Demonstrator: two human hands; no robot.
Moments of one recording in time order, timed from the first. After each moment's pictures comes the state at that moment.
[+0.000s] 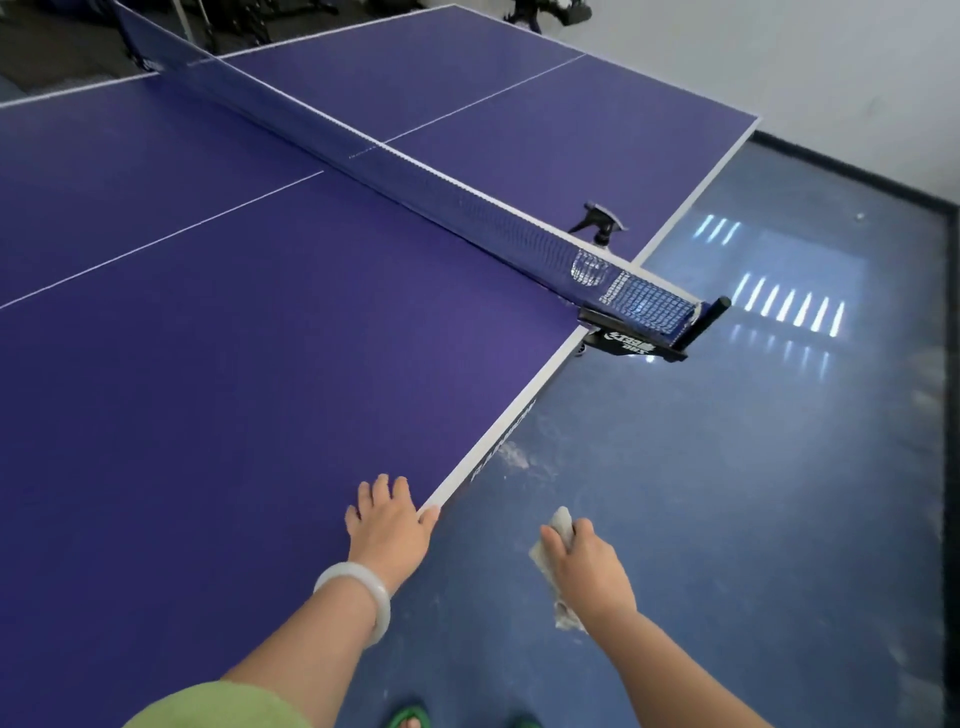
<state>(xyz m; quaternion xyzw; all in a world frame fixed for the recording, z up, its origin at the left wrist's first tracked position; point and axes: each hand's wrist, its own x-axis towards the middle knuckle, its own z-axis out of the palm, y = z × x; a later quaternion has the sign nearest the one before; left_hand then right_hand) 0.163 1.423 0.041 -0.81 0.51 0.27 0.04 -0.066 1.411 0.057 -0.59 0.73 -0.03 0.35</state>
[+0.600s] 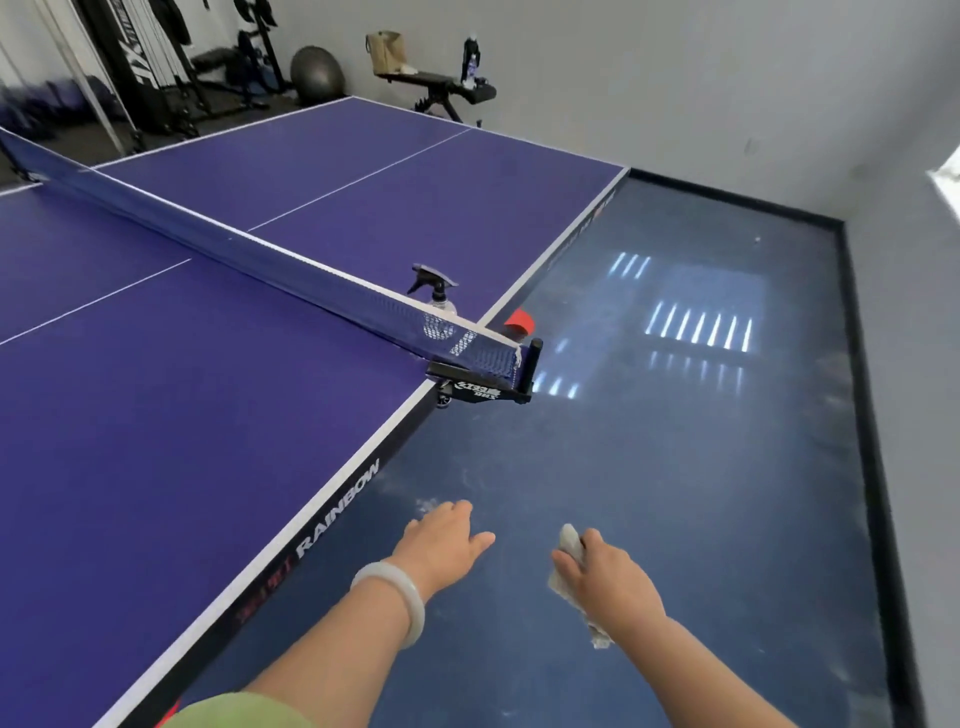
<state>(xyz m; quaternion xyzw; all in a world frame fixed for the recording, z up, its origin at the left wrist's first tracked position) -0.103 1.317 0.112 -0.67 0.66 0.32 0.05 -0.316 1.338 0.111 -0.62 0.73 0.02 0.29</state>
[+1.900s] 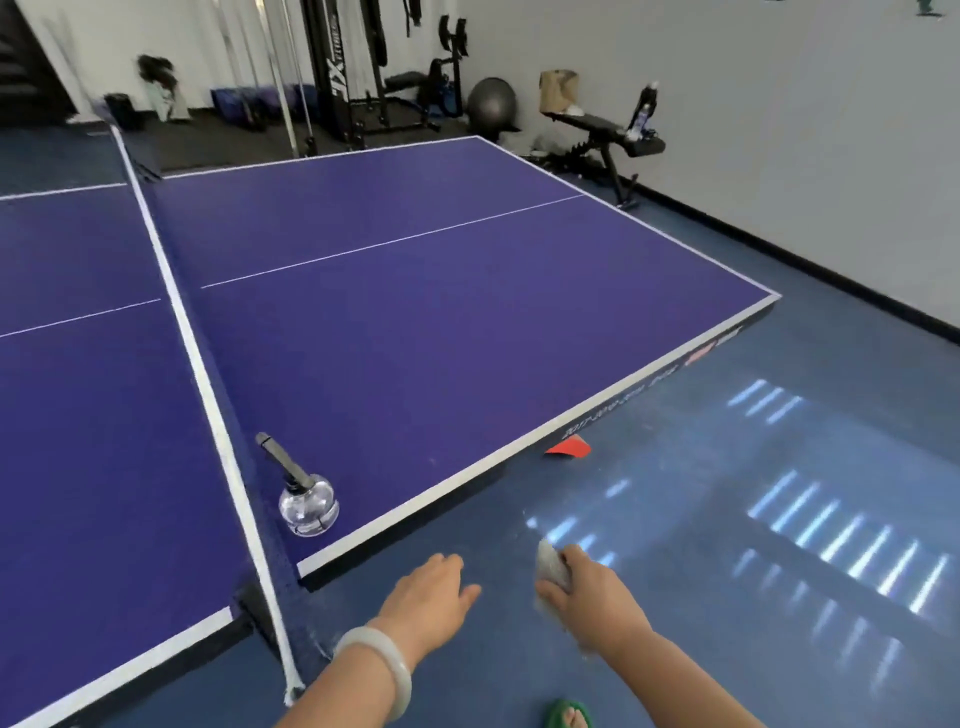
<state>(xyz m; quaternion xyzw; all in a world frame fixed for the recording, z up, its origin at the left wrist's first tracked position) -0.266 0.845 0.079 -0.80 0.49 0.34 -0.05 -0.454 0.746 0.102 -0.78 0.53 0.06 0.31</state>
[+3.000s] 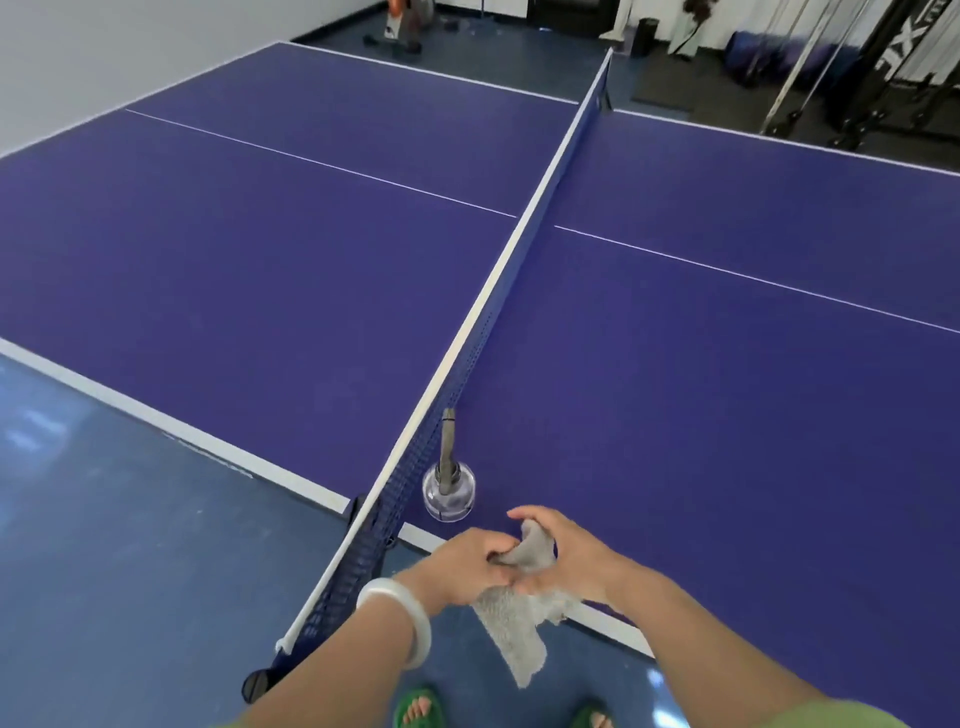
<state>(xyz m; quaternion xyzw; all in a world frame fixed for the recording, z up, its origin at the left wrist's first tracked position) -0.166 0.793 0.079 -0.81 0.09 0.39 -0.42 -0.174 0.608 0.080 -0.82 0.02 0.37 0.43</state>
